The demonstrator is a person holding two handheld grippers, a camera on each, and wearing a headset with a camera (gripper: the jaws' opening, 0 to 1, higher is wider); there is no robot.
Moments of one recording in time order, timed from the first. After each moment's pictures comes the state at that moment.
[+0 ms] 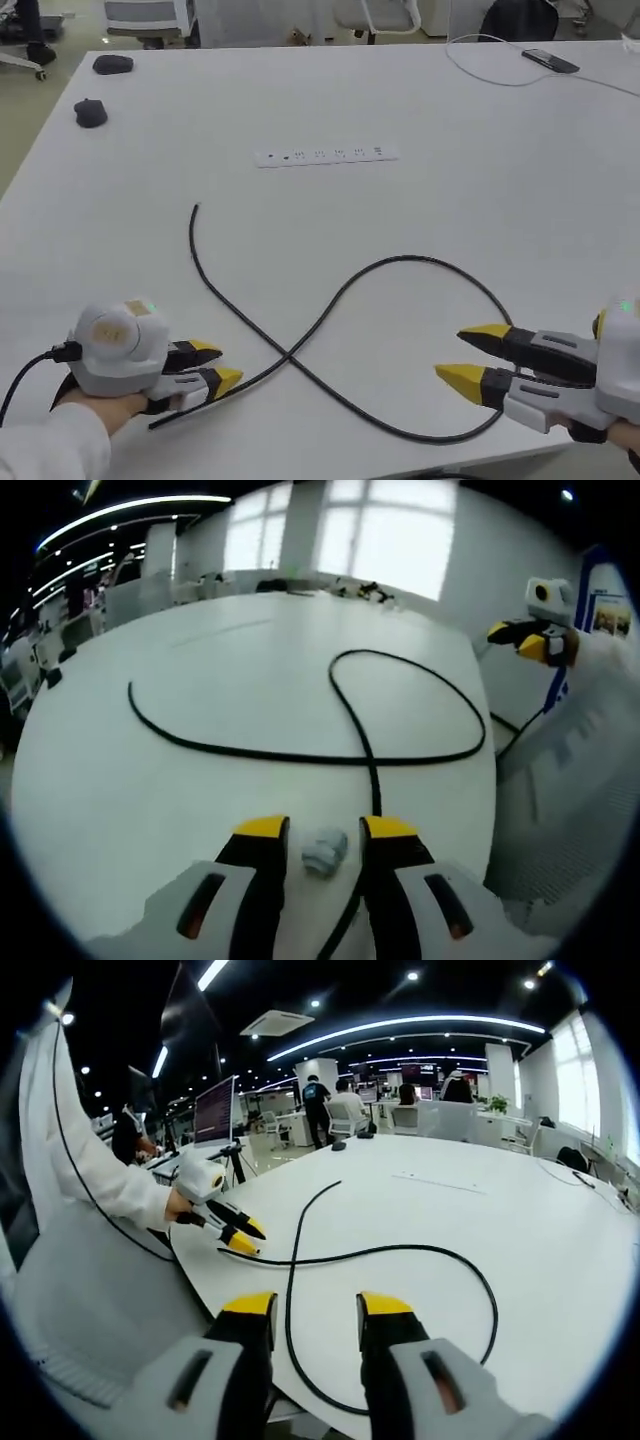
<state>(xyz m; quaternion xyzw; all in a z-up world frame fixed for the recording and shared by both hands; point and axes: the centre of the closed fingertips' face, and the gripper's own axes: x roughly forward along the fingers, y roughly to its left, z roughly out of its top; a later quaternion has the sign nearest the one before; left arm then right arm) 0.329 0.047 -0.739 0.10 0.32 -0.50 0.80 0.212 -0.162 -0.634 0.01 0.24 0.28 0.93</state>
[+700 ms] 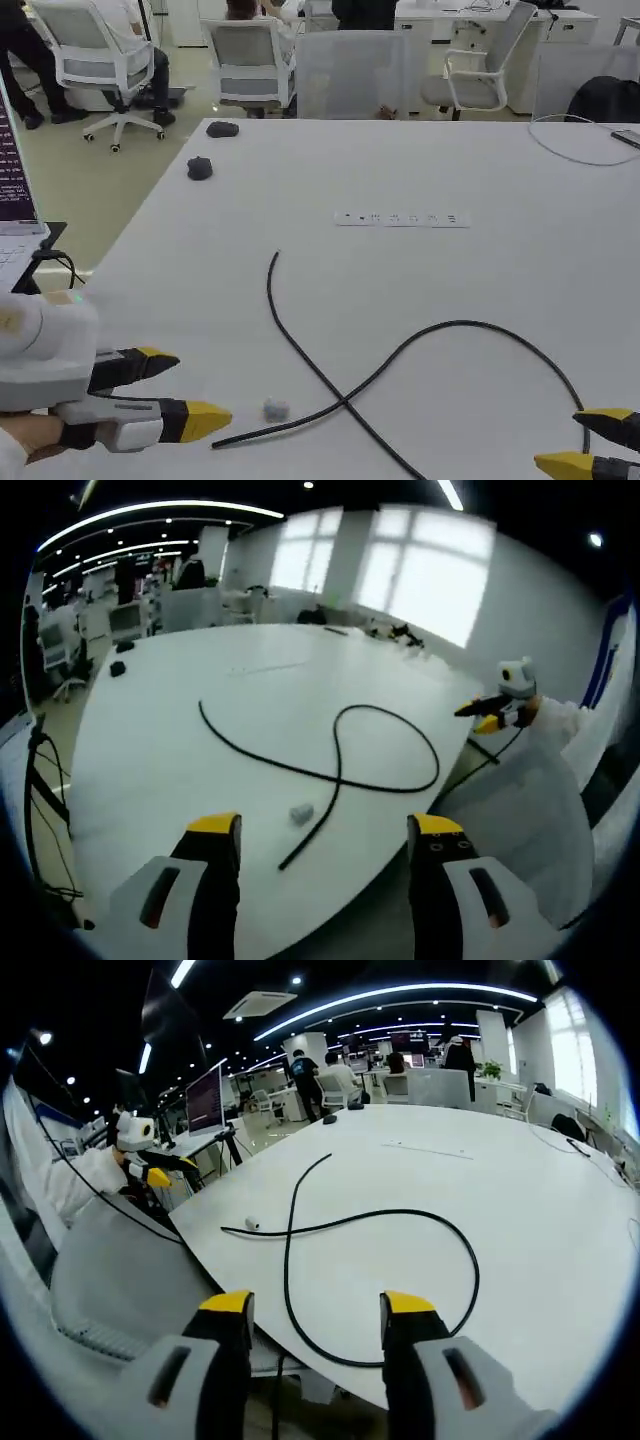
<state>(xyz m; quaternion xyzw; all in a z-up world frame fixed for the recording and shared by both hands) 0.262 0.134 -0.601 0.01 0.31 -0.42 0.85 0.179 -0.197 -0.627 0.03 0.31 0.28 0.91</state>
